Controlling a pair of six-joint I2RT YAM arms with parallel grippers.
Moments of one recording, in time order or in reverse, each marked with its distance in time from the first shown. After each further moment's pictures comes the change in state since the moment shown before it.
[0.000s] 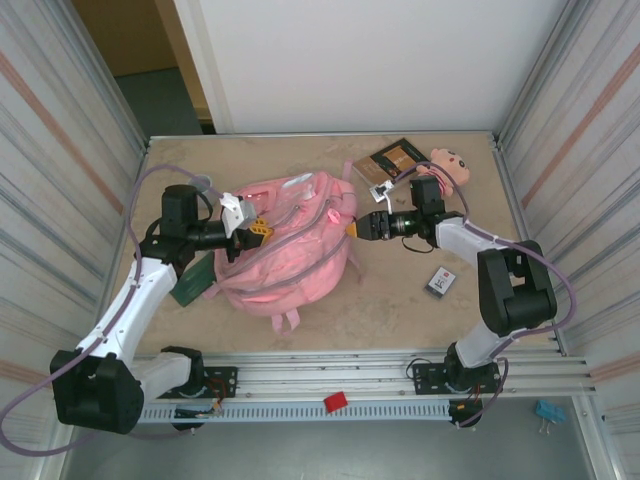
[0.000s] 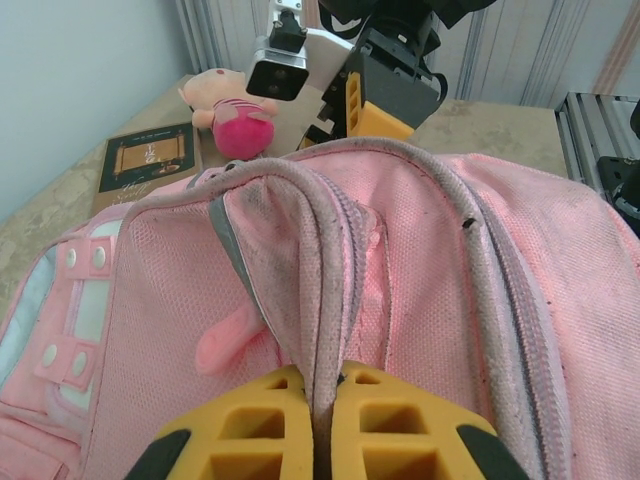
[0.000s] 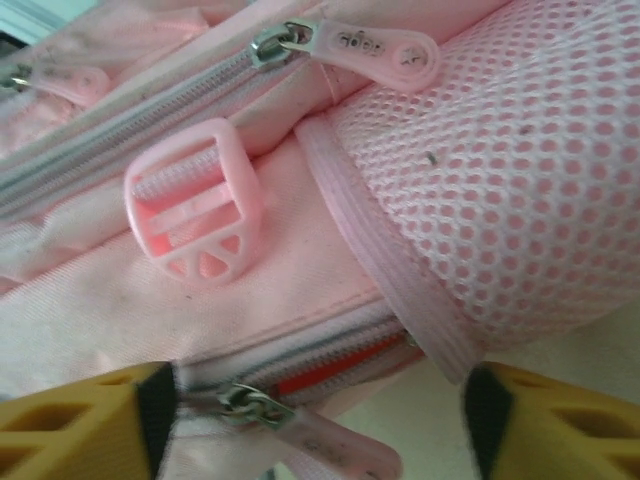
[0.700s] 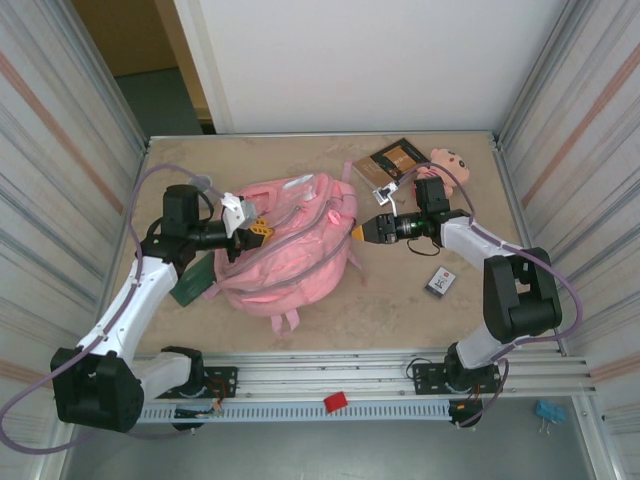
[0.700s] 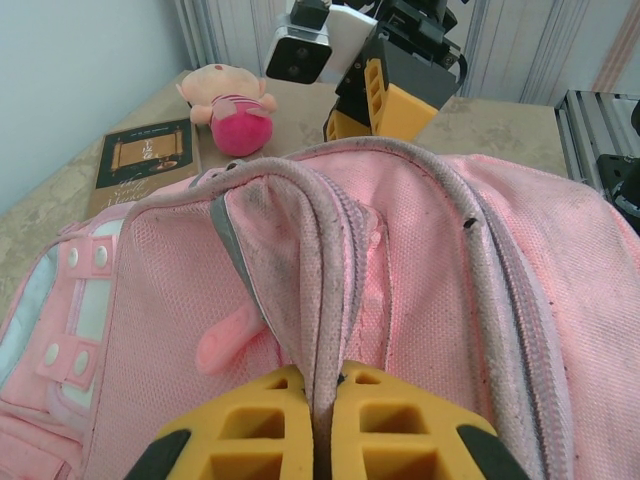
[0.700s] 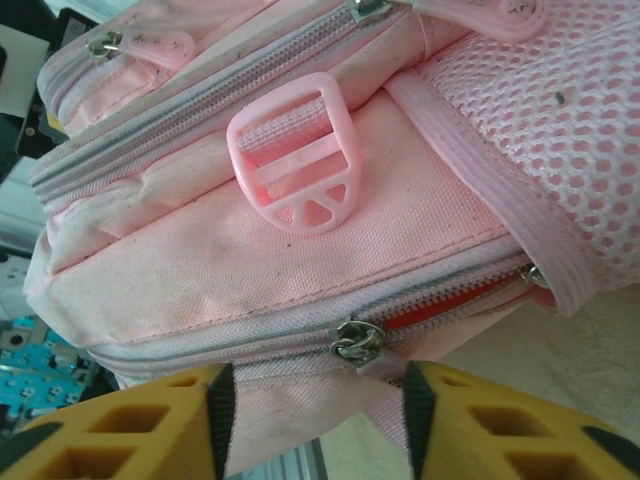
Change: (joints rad) left arm 0.000 0.010 0.001 -0.002 -0.004 0.002; right arm -0.023 -0.050 0.008 -0.155 -0.062 -0.069
